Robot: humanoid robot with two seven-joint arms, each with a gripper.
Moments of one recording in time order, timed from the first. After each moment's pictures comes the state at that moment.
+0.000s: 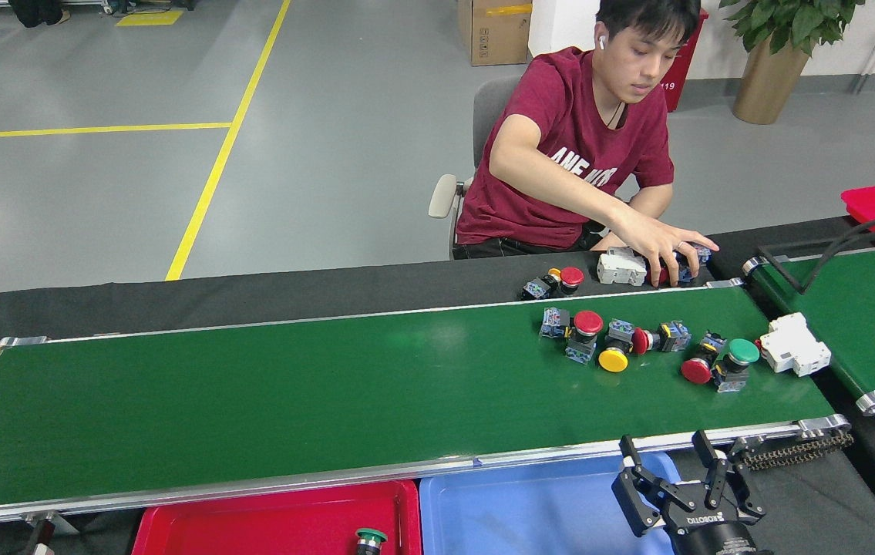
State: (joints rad) left arm 0.32 0.15 0.60 -1.56 -1.37 -0.51 0.14; right arm 0.07 -0.29 0.37 -1.73 1.04 0.29 -0.11
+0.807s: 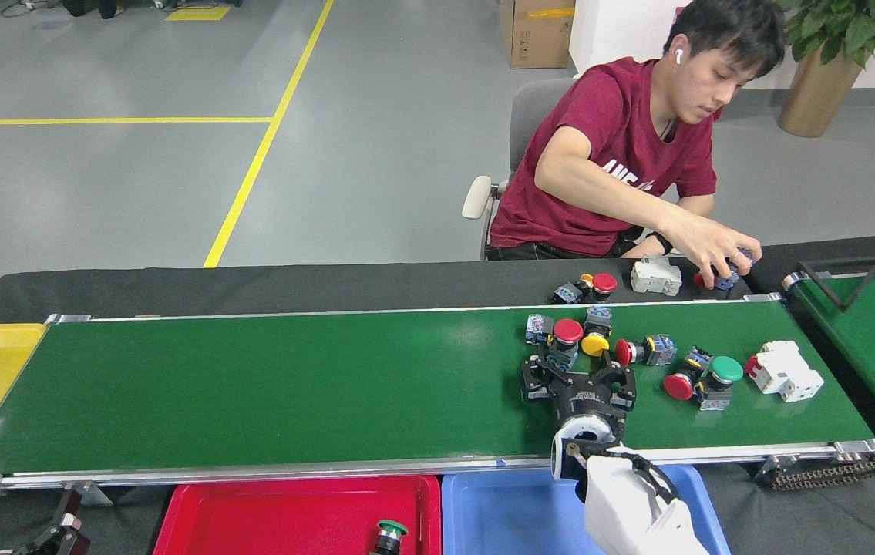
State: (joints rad) left arm 0.25 0.16 0.54 -1.56 -1.38 -0.52 0.14; right arm -0.58 0.02 0.58 -0.84 0.95 0.50 -0.03
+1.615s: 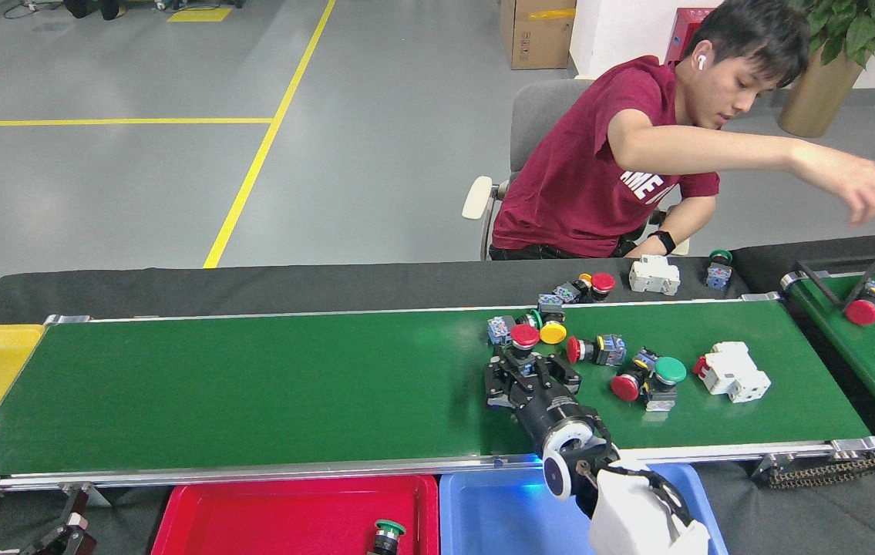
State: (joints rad) left arm 0.28 0.16 0.56 -1.56 -1.38 -0.51 0.14; right arm -0.35 -0.10 0.67 -1.41 0.95 0.06 0.08
